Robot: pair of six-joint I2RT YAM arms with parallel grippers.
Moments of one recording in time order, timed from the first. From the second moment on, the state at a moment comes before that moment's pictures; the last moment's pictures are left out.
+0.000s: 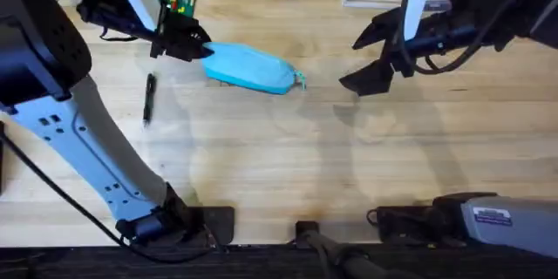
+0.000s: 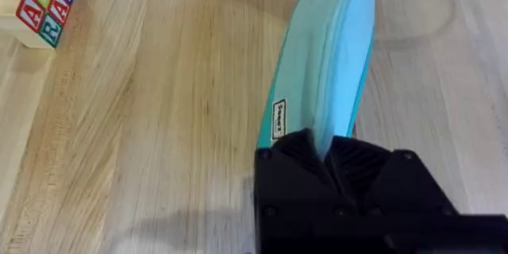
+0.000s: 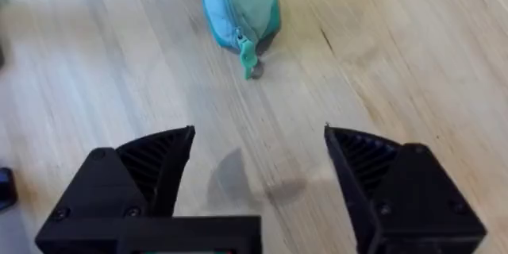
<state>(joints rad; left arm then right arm) 0.33 2.18 1.67 -1.43 0.95 2.06 0.09 1.45 1.06 -0.76 -0.70 -0.82</state>
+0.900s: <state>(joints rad) 0.33 2.18 1.67 -1.43 0.95 2.06 0.16 1.60 1.06 -0.70 -0.82 -0.82</state>
